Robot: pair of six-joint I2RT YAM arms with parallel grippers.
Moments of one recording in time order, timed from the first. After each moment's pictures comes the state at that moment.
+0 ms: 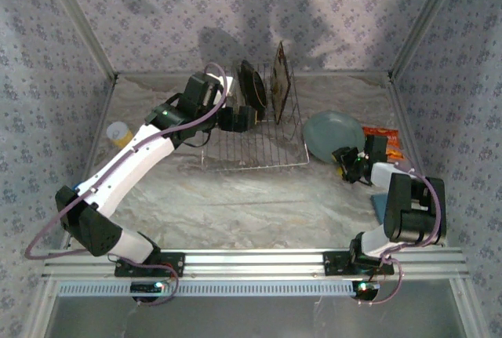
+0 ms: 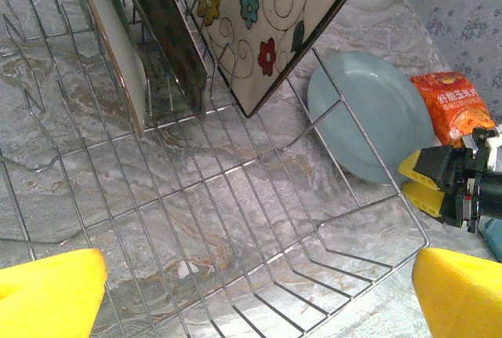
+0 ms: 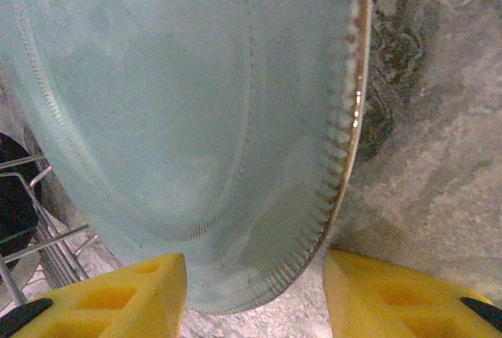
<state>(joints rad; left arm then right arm) -0.66 1.46 1.51 -0.71 0.05 -0.39 -0.16 1.49 0.58 -0.06 -0.44 0.99</state>
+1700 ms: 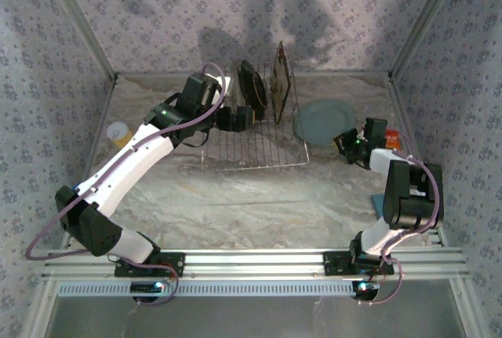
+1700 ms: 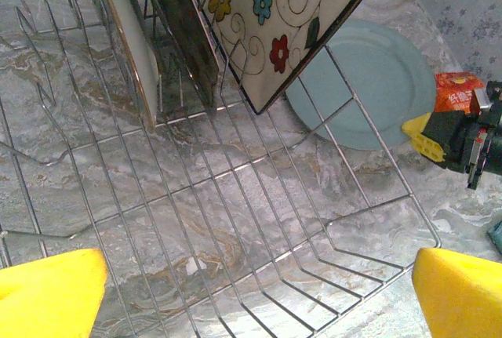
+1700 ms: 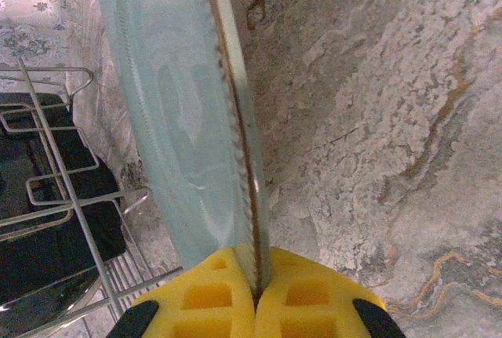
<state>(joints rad) -0.64 1.46 1.50 -0.72 0.05 -0.39 -0.13 1.59 0.75 0.03 -0.45 0.99</state>
